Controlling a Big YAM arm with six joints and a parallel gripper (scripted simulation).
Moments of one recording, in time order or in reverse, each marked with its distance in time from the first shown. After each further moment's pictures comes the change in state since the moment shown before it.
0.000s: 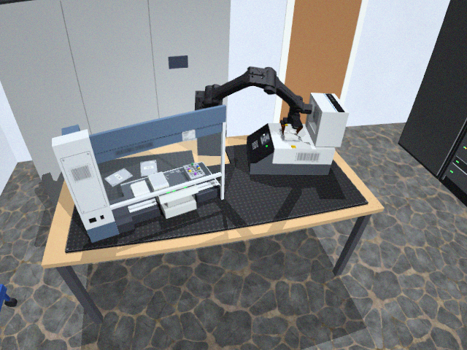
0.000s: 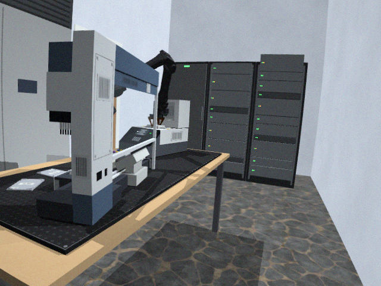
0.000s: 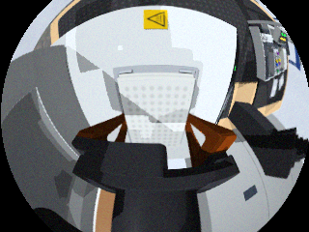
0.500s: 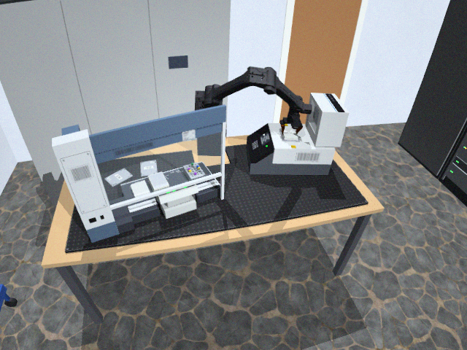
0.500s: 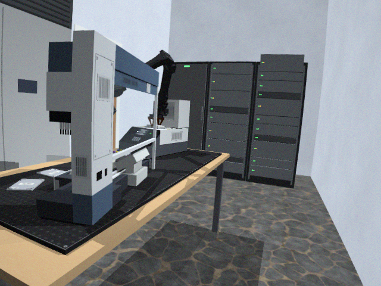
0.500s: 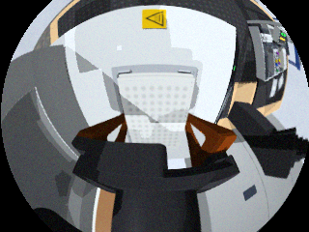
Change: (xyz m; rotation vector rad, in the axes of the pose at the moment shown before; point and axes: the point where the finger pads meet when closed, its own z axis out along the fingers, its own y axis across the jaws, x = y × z) arm 0.001 -0.002 0.000 0.004 0.000 -0.002
